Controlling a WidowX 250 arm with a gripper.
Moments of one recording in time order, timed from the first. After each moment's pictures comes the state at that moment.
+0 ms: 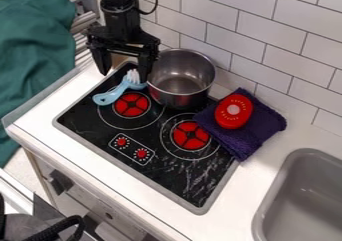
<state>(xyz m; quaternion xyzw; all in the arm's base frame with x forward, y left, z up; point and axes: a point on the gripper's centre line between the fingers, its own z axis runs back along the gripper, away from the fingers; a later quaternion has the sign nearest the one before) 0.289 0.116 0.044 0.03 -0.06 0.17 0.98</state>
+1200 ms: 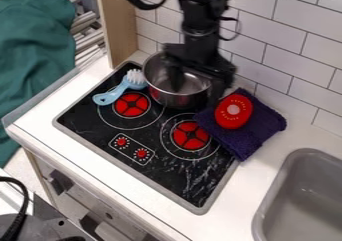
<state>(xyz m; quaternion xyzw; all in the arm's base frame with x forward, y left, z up) 0.324 -0.004 0.037 -0.01 -0.08 0.02 1.00</state>
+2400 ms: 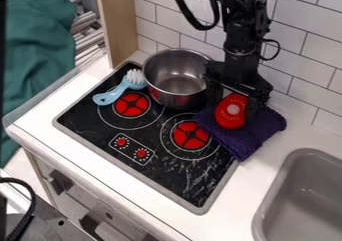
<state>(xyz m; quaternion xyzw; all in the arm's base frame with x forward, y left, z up) 0.358 -0.024 -0.008 -0.03 -0.04 -0.02 1.00</state>
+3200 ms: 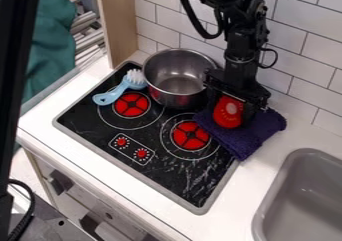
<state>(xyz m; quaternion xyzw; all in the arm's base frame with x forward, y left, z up) 0.363 -0.020 -0.025 -0.02 -0.03 -0.01 1.00</state>
